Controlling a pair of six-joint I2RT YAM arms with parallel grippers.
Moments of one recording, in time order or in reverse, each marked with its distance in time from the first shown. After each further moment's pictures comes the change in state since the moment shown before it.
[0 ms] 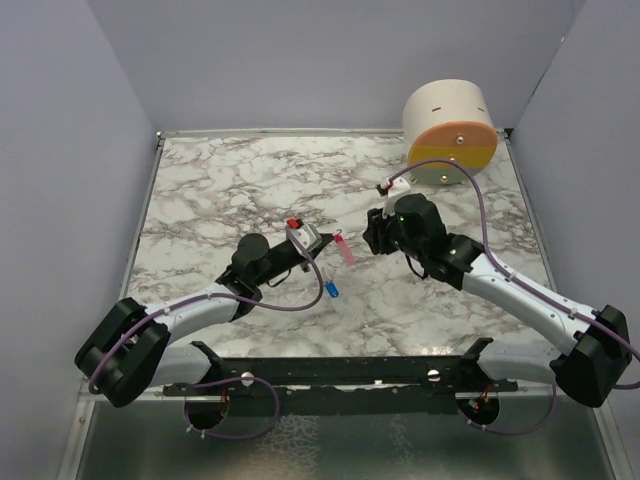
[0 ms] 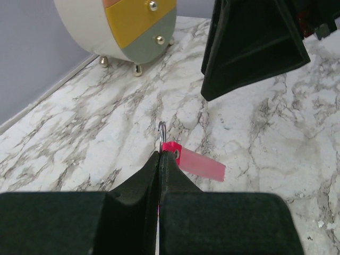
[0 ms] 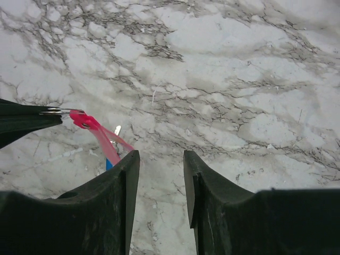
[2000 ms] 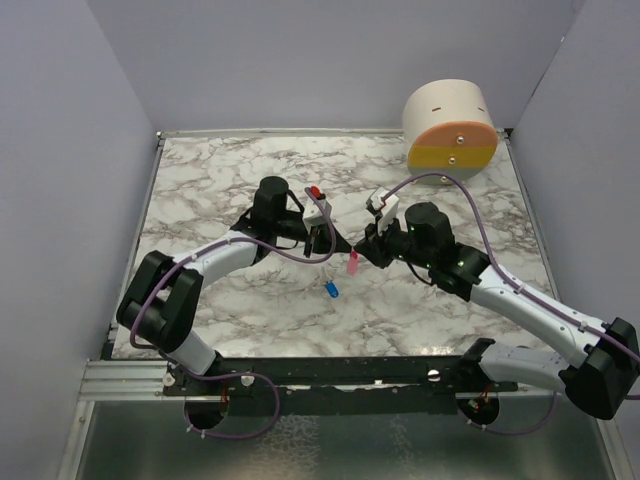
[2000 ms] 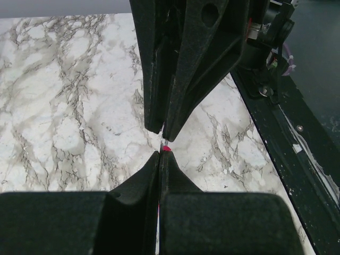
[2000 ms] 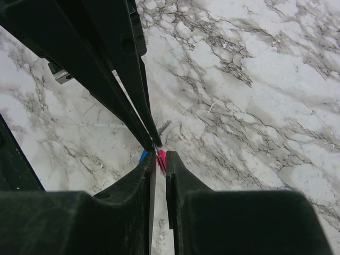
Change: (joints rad) left arm 0.165 0.330 0.437 -0.412 0.919 0.081; right arm 0.006 -0.109 -0.113 0.134 -0.362 -0.210
